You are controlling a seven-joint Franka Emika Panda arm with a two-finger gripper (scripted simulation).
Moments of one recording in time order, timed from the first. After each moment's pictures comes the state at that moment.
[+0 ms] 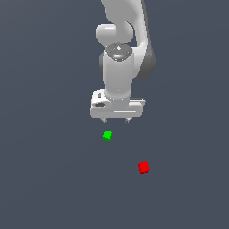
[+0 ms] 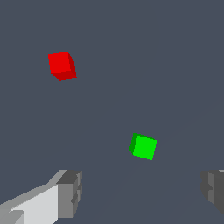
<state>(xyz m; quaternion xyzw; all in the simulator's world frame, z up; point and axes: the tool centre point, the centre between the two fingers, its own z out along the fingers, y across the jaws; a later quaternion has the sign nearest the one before) 0.010 0.008 0.195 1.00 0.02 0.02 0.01</state>
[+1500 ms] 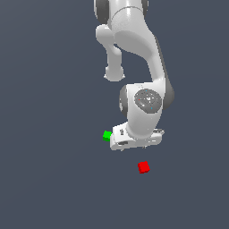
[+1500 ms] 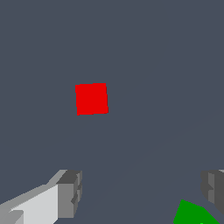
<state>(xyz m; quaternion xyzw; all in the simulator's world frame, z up) 0.099 0.082 0.119 1.00 0.07 0.01 0.00</state>
